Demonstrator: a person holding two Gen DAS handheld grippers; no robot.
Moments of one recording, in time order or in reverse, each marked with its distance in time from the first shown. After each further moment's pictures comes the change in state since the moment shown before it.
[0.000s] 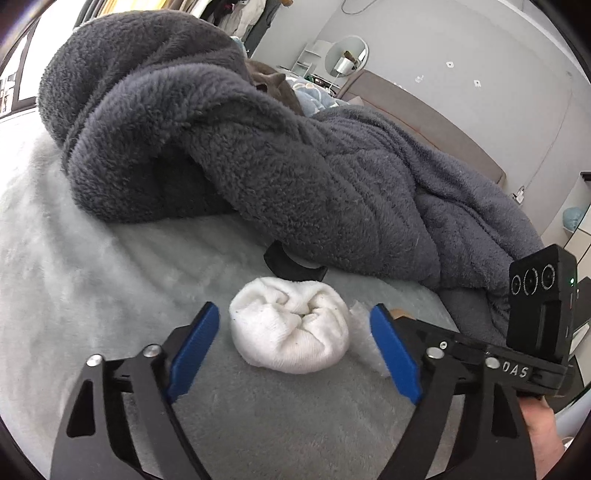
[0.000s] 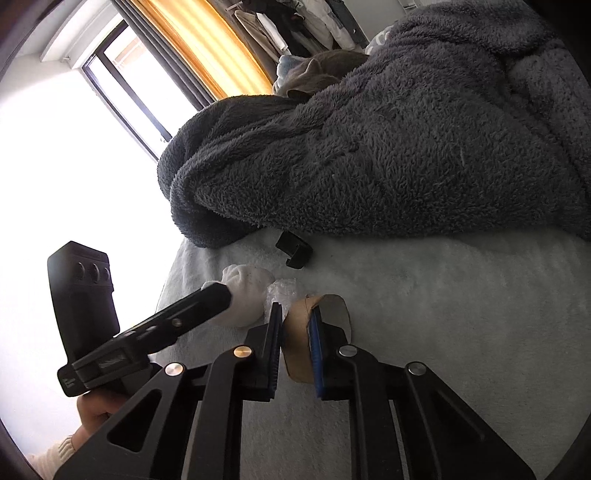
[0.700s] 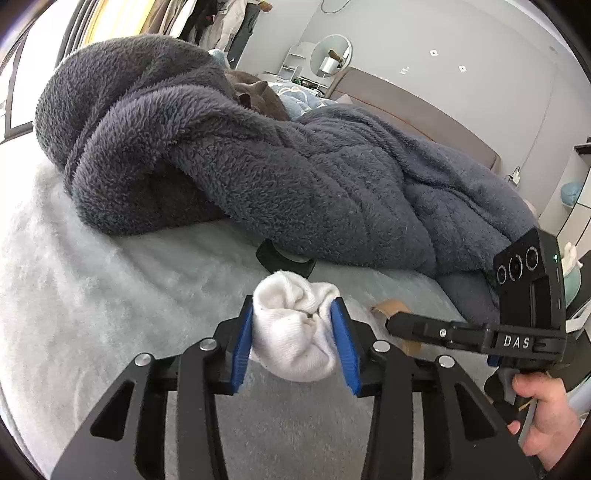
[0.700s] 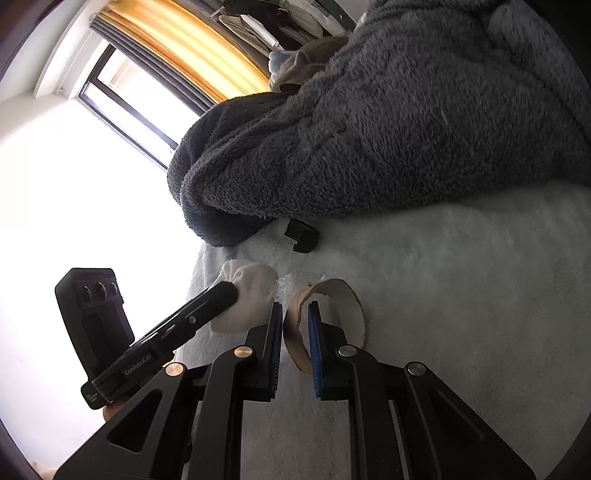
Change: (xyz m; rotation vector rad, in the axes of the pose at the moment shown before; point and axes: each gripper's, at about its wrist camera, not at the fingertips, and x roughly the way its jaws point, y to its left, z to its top) left arm -0.015 -0.012 -0.008 0.087 -0.019 0.022; right arm -0.007 -0.011 -0.009 0.107 0.024 0.101
